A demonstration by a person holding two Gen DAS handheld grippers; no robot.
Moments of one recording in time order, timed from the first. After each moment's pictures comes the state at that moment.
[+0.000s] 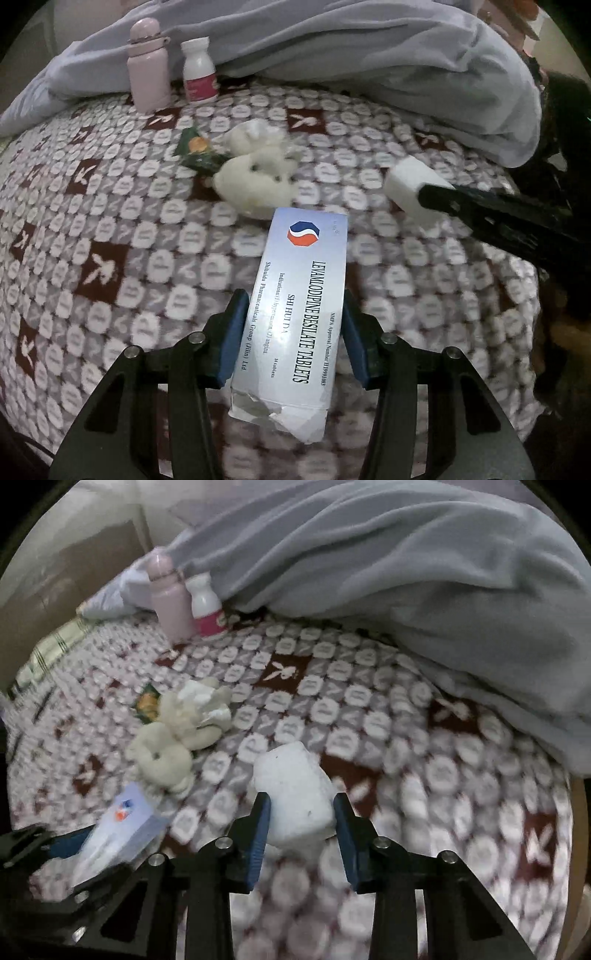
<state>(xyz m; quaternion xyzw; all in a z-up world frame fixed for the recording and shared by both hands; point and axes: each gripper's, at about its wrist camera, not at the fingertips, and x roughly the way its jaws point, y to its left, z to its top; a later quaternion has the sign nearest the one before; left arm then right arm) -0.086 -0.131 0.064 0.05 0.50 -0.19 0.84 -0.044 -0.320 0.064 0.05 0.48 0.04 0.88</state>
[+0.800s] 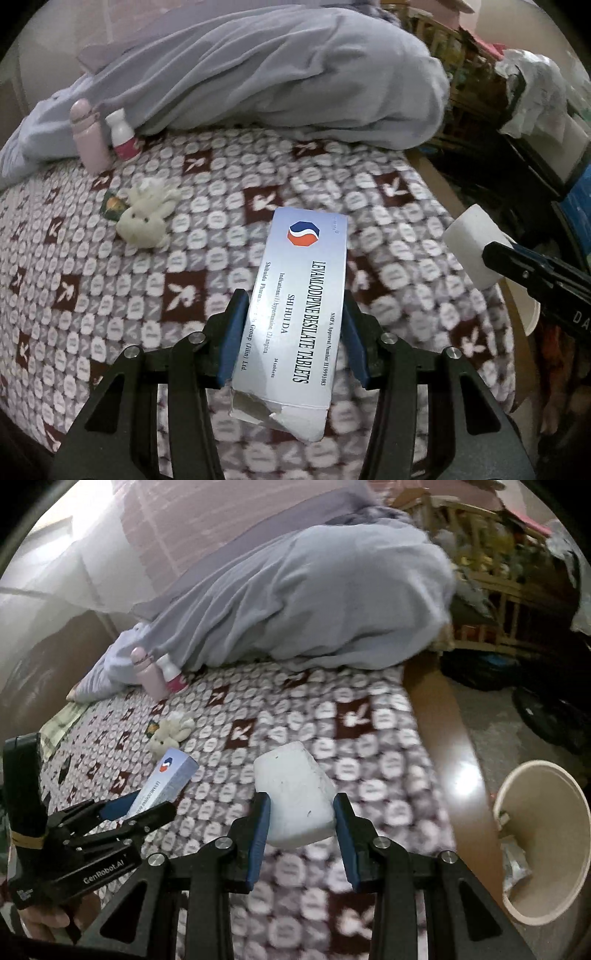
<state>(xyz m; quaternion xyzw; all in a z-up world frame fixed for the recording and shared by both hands) -0.177 -0.236 0.113 0.10 0.44 -0.25 0.85 -0.239 -0.426 0.128 0.15 0.40 -0.06 0.90</state>
